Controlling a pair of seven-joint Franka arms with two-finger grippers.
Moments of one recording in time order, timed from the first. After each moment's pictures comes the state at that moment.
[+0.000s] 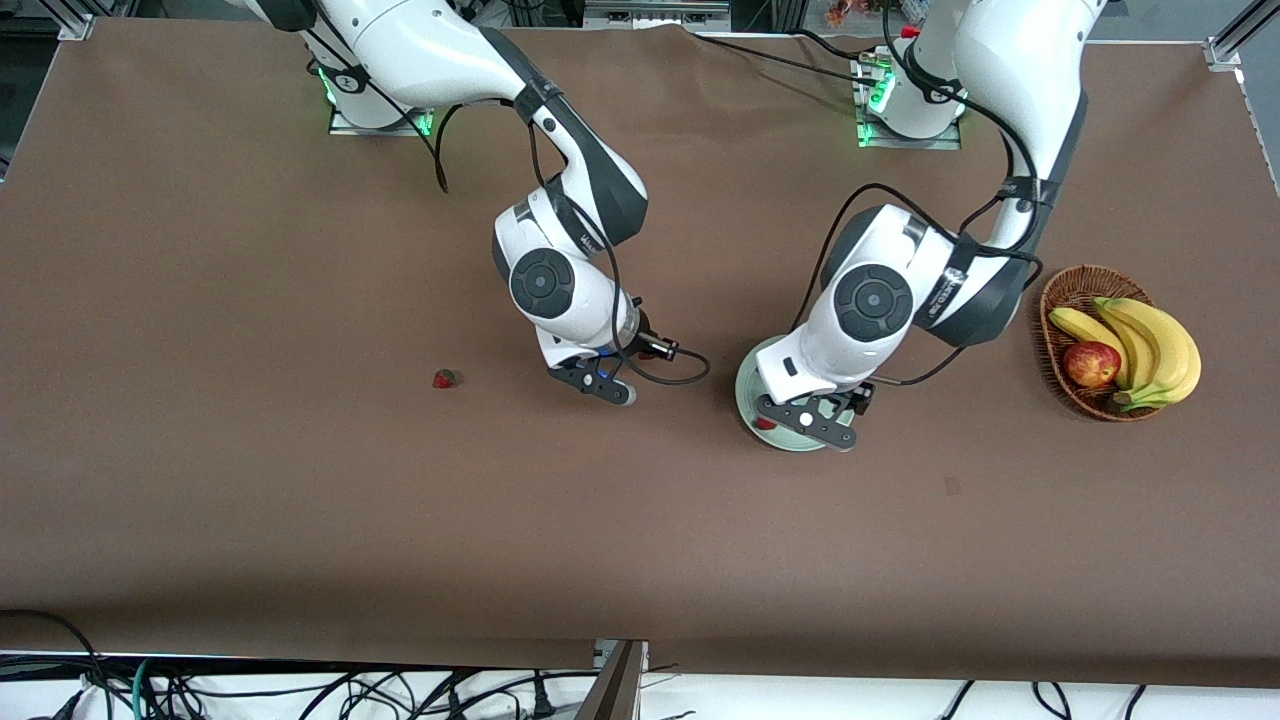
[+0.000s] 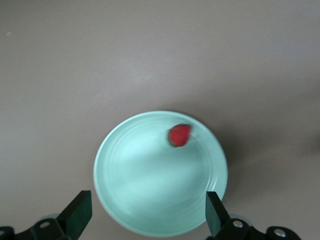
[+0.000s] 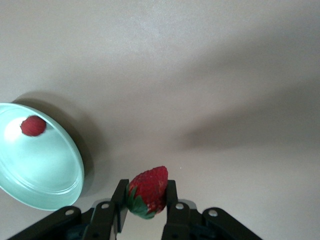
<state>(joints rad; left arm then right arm) -0.26 0.56 -0.20 -1.52 0.14 1.99 -0.11 0.71 0.80 -0.04 -1.29 0.42 2.15 0.89</state>
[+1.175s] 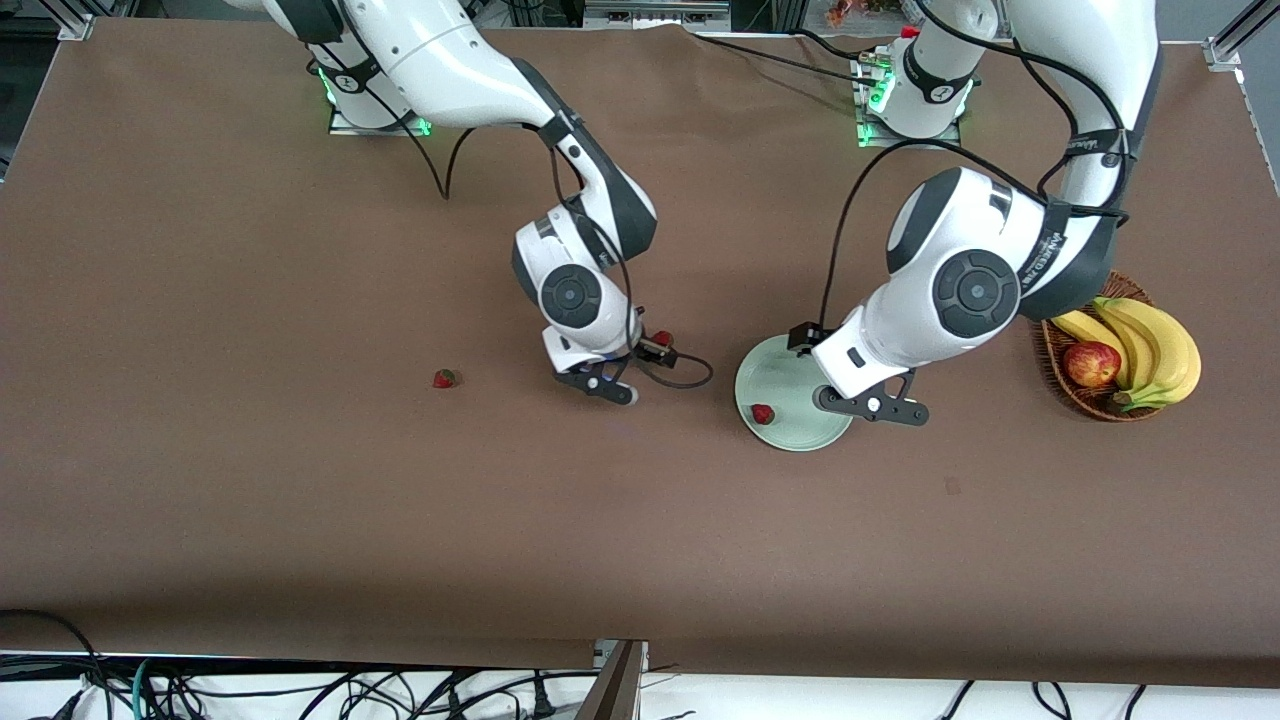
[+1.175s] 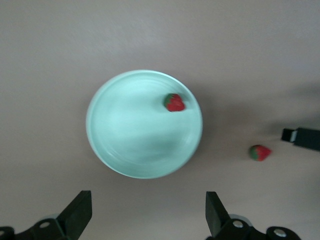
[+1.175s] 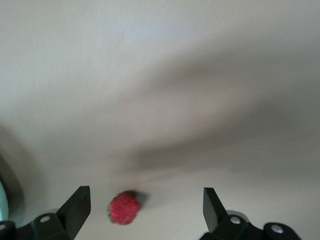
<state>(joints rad) -0.22 0.47 -0.21 -1.51 -0.06 1.83 -0.33 0.78 0.84 -0.16 -1.32 0.37 2.11 0.83</state>
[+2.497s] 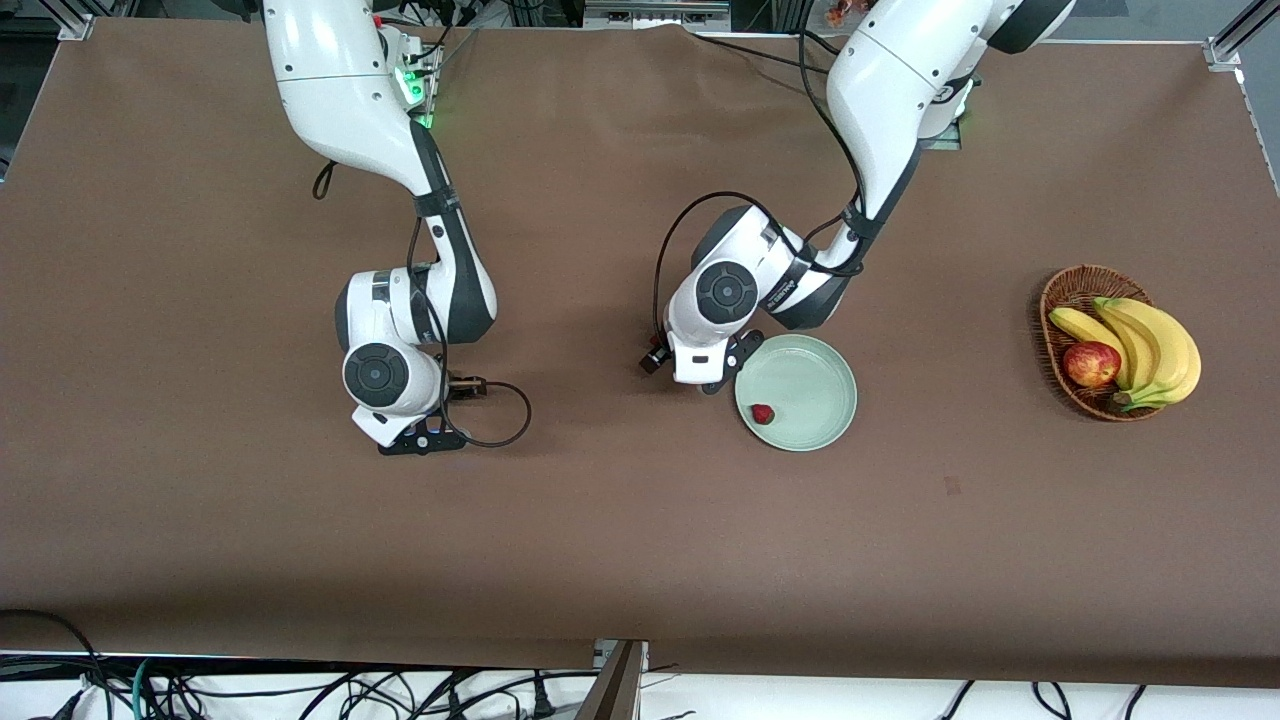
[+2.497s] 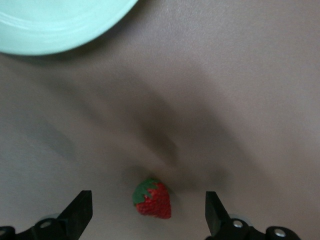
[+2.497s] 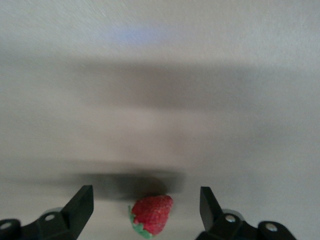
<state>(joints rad) -0.50 0.78 -0.21 -1.54 -0.14 2.27 -1.45 0.72 0.79 -0.46 -1.60 0.32 2.08 0.05</state>
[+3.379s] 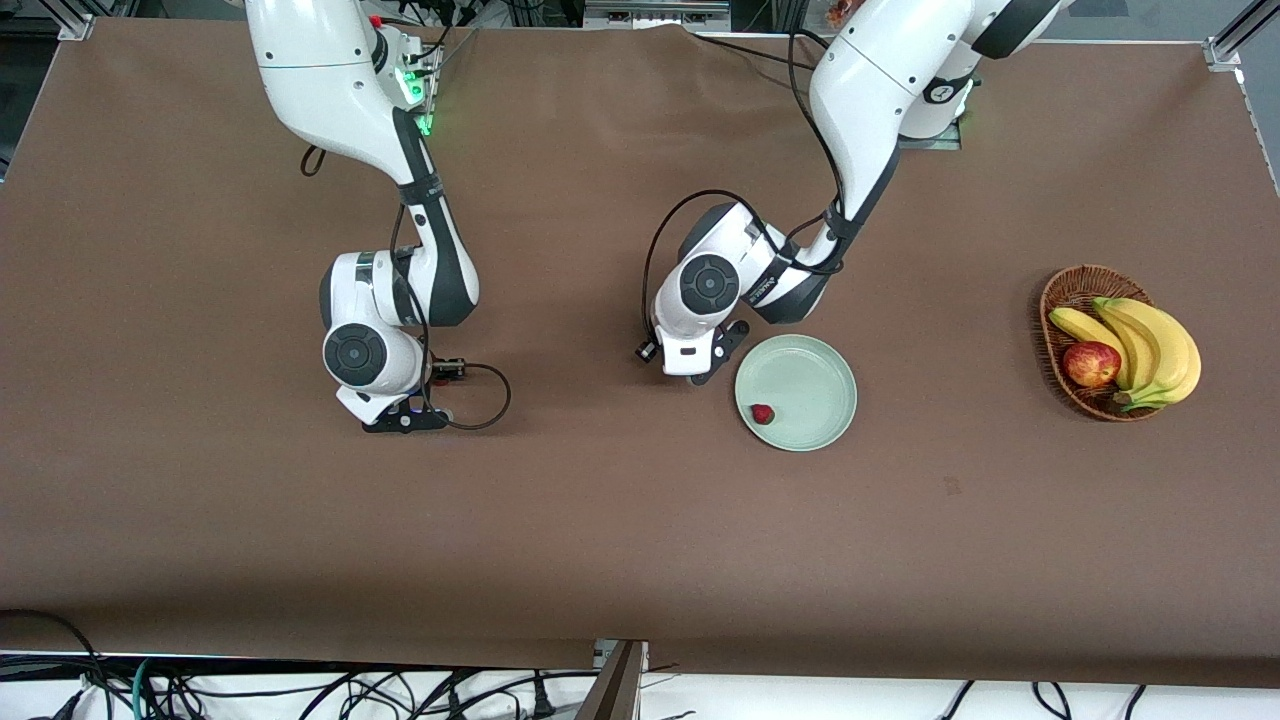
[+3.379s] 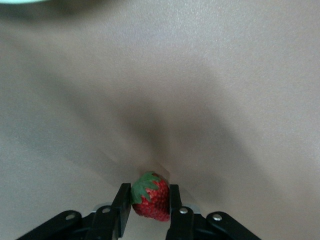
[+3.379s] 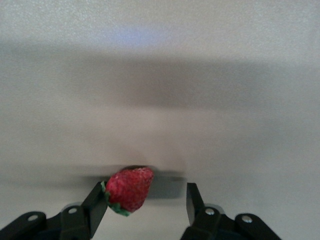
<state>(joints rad) -0.54 0.80 -0.21 -1.56 -0.14 2.30 -1.49 0.72 0.71 -0.45 -1.76 0.32 2.16 0.04</state>
